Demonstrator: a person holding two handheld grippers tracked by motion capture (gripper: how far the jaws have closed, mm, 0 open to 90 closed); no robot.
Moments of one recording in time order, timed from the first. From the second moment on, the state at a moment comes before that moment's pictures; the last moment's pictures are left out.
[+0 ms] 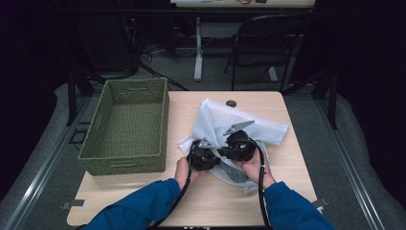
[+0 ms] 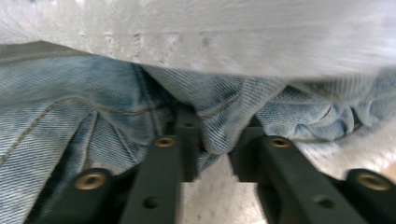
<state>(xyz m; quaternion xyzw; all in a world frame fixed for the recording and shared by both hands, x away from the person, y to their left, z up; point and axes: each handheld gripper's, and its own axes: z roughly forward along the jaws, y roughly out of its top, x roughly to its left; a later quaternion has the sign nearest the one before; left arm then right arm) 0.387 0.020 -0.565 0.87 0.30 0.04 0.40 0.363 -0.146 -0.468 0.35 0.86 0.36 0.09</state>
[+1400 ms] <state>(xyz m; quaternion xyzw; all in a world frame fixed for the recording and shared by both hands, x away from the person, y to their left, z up) 0.388 0.072 -0.557 0.86 0.39 0.13 0.30 0.369 -0.216 -0.476 0.37 0.86 0.33 0.10</state>
